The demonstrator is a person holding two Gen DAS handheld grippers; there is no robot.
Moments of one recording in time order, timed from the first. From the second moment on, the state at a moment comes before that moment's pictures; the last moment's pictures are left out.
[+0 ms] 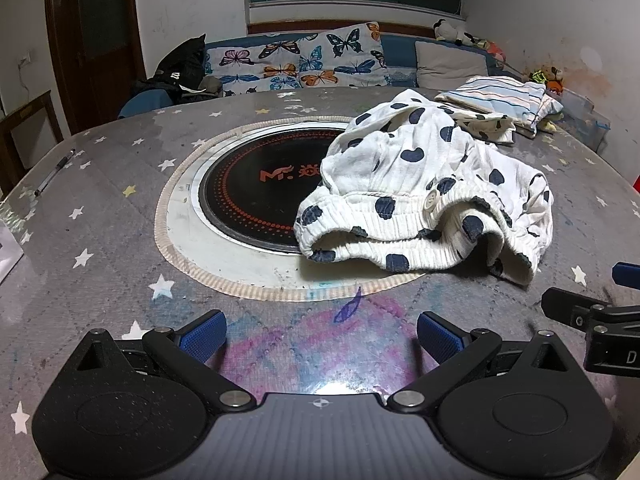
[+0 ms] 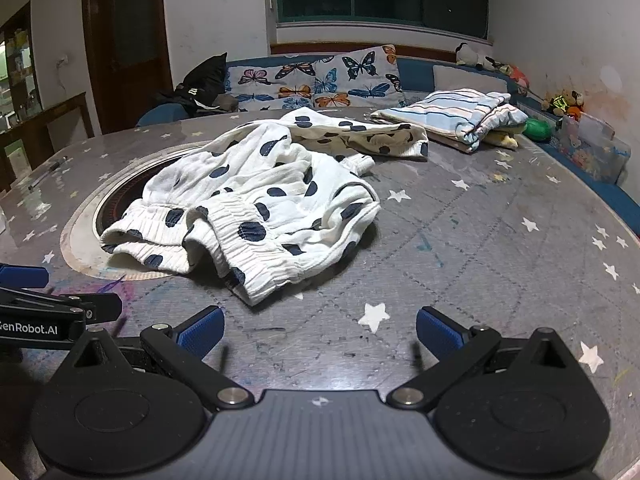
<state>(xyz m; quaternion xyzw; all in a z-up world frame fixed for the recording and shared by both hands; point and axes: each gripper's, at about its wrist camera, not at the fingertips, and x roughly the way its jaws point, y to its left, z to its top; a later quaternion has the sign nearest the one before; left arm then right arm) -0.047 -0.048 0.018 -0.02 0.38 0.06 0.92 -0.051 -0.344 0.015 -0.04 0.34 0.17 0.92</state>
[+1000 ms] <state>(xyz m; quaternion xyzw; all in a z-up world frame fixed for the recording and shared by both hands) -0.038 -0.049 0.016 -0.01 0.38 0.06 0.92 -0.044 -0.339 0.011 -0.05 0.35 0.17 0.92</state>
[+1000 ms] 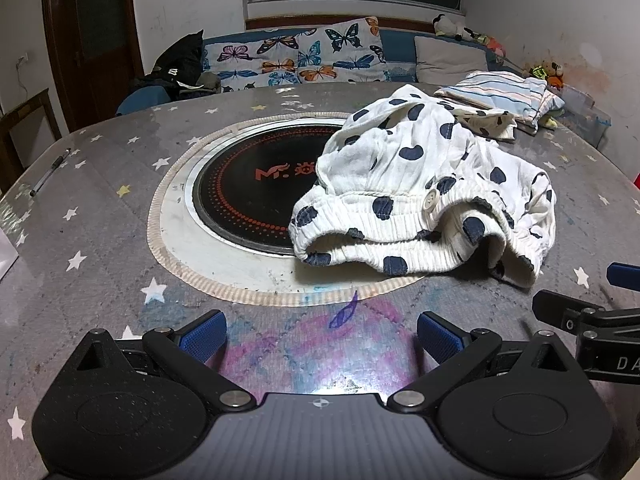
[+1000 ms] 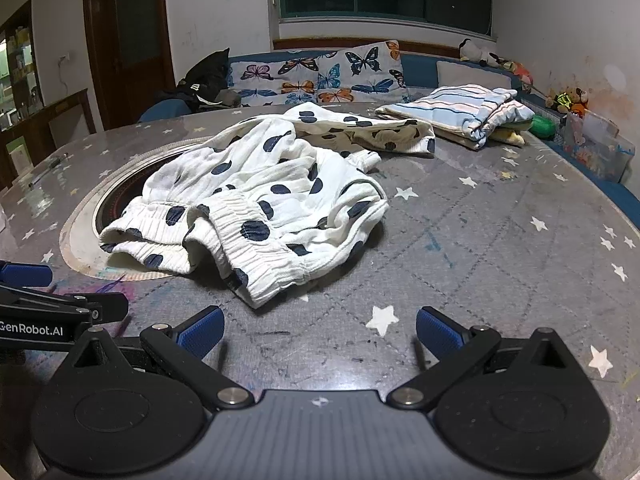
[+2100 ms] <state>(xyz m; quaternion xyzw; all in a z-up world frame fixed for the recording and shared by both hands) 0.003 -0.023 0.037 -0.03 0.36 0.06 0.93 -0.019 -0.341 0.020 -0.03 0.33 0.18 0.93</state>
